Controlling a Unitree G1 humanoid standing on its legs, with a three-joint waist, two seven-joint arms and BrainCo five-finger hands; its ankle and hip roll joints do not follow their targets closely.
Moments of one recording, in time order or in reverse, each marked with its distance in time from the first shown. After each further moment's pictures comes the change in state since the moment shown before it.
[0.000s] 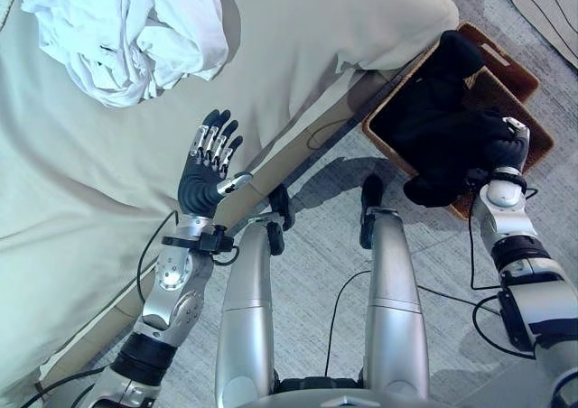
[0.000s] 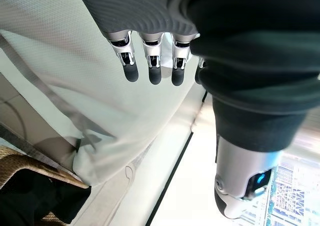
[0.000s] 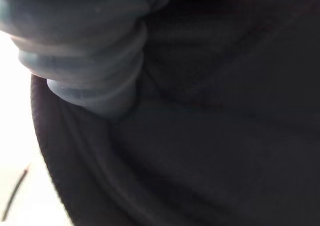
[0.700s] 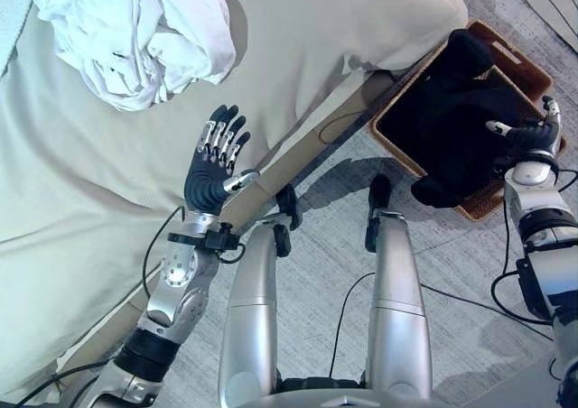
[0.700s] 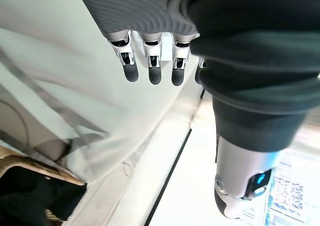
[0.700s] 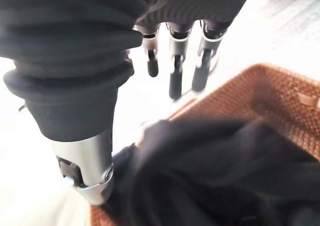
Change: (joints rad) left arm -0.040 -0.007 -0.005 -0.007 0.000 0.003 0.013; right arm -0.136 -0.057 0.113 0.219 -0.149 0.102 0.004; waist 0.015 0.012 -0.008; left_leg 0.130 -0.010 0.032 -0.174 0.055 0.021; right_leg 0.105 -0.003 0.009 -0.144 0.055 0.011
